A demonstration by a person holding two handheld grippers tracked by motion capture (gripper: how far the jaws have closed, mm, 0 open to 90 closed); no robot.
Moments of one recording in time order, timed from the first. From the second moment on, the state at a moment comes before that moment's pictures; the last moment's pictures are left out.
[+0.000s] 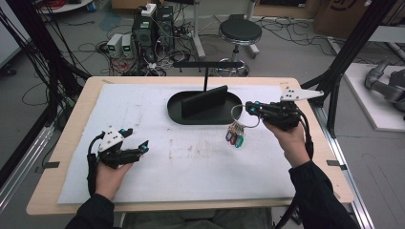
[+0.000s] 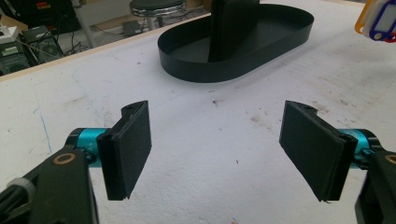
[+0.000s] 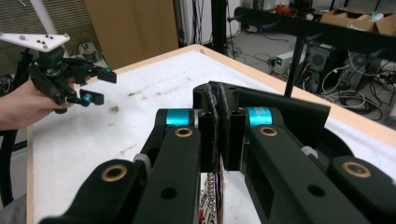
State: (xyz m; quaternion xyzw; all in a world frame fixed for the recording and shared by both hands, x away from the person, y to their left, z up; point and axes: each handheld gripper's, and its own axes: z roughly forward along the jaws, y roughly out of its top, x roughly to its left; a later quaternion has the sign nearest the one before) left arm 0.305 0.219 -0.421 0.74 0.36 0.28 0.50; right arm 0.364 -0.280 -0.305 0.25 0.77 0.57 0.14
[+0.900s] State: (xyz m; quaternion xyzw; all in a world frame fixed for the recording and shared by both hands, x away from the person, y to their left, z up) left arm 0.306 0.218 -0.423 0.74 0.36 0.28 0.50; right arm 0.420 -0.265 -0.275 0.25 0.75 0.58 0.18
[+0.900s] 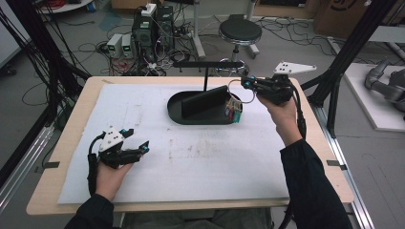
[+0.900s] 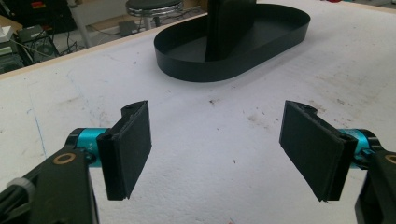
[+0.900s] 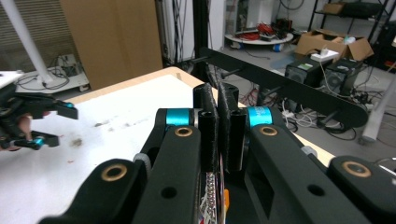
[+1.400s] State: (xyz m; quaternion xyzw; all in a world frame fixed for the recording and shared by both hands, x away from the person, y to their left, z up) left arm 0.305 0.219 -0.423 0.74 0.35 0.28 0.50; right arm 0.451 -0.257 -0.282 0.28 0.76 0.56 0.19
